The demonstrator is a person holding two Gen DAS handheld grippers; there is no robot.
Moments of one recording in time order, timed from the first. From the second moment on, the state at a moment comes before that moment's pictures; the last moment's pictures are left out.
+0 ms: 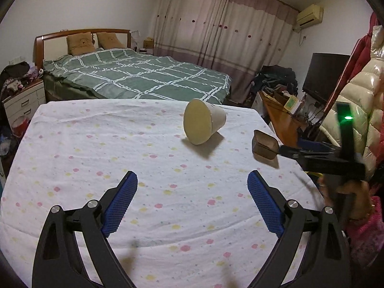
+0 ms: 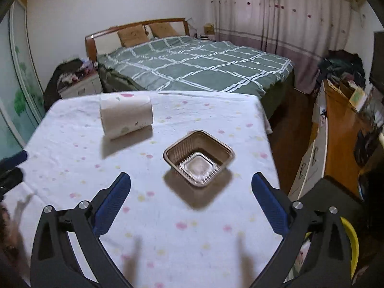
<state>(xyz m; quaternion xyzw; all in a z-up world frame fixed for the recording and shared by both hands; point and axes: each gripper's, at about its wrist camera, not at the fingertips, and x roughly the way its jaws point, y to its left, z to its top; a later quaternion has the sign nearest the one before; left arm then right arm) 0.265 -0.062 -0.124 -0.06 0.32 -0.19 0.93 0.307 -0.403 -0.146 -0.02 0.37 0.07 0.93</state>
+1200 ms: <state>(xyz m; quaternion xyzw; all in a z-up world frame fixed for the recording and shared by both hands) 0.259 -0.073 -0.125 -0.07 0.32 -0.21 0.92 0.336 -0.397 -0.166 -0.04 0.42 0.06 0.91</state>
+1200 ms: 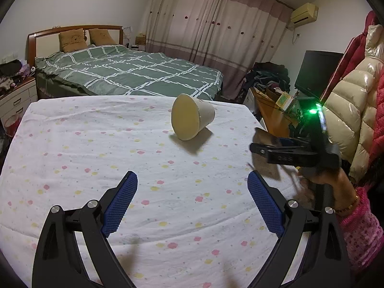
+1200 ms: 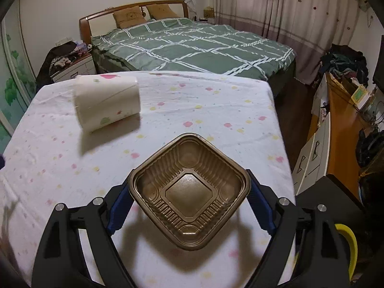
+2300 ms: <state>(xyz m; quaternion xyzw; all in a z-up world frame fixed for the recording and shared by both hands) 0.254 -0.105 -0.133 -0.02 0.34 -0.25 0.91 0.173 -0.609 -0.203 0.07 0.45 -0.14 0.88</state>
